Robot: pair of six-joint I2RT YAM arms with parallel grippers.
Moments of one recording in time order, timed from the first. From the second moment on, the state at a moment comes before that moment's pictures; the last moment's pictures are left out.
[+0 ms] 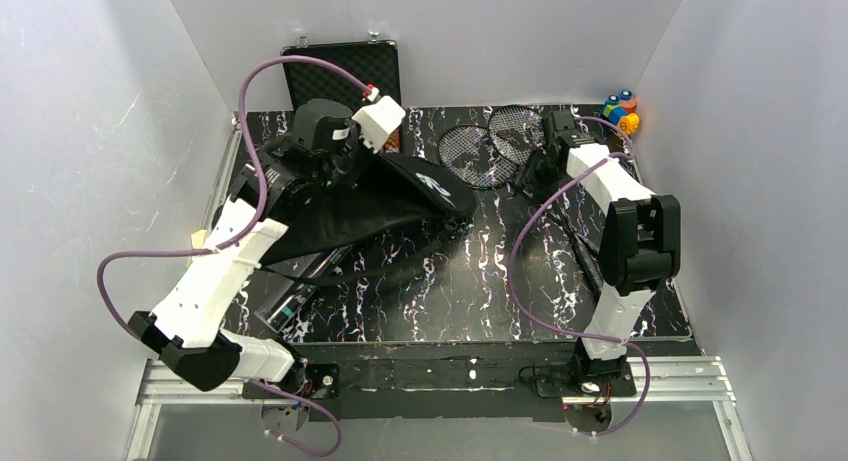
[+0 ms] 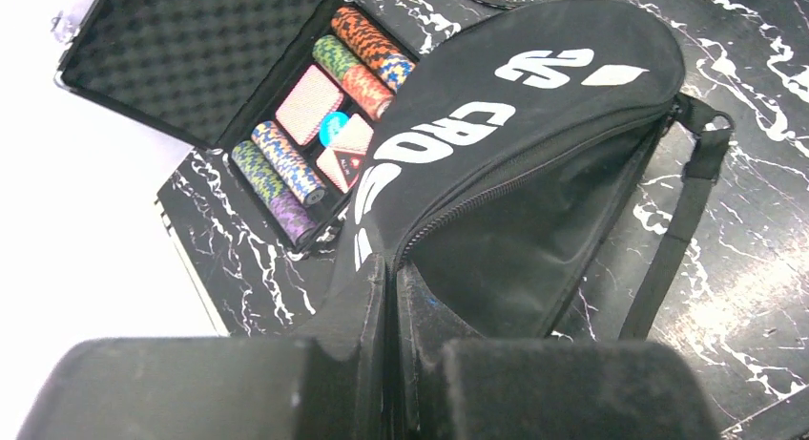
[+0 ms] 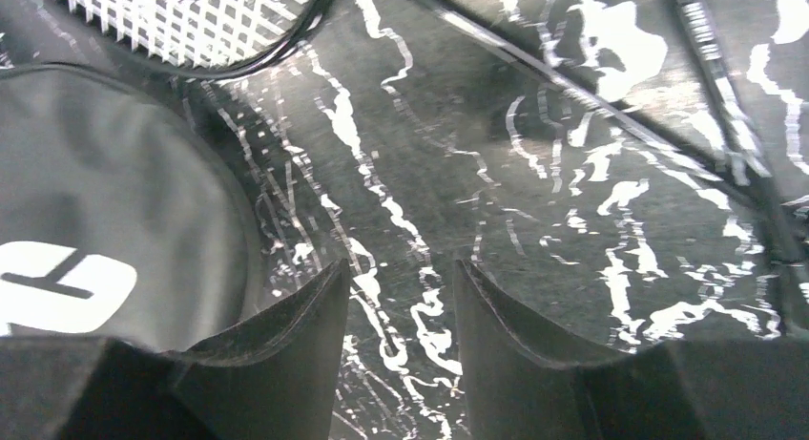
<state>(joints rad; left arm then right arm) -0.65 1.35 1.73 -0.92 -0.21 0.38 0.18 1.85 1.47 -0.76 -0.12 0.62</state>
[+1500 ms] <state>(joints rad) -0.63 1.39 1.45 -0.76 -0.06 0.20 0.02 2.08 1.59 -0.85 0.08 0.46</state>
